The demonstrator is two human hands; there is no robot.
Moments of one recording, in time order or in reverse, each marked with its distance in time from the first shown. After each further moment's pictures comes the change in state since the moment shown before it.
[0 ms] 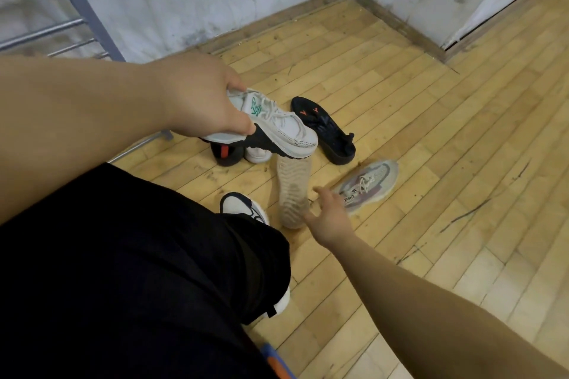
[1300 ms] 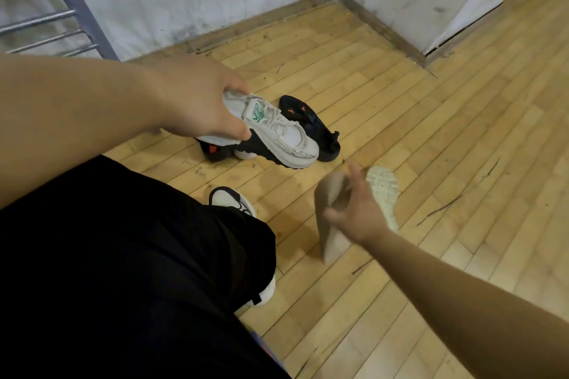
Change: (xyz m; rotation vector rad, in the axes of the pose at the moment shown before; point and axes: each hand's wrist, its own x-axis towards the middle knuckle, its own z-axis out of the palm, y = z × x) left_hand -0.022 0.008 -0.003 -0.045 -0.022 0.111; right_hand -0.047 0.010 -0.094 -0.062 0.121 -0.133
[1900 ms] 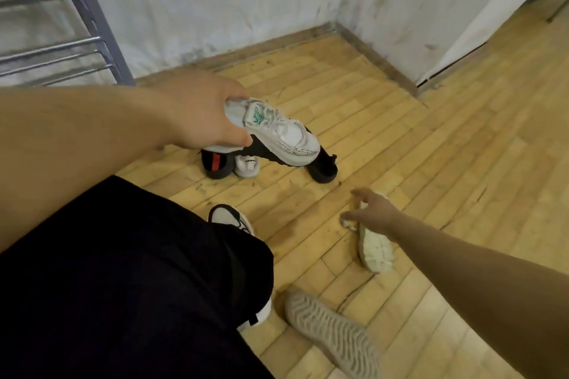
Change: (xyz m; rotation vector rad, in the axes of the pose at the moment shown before) left_hand -0.003 -0.018 -0.011 -0.054 0.117 0.030; right_hand 0.053 -0.001 -0.056 -0.074 -0.304 0.310
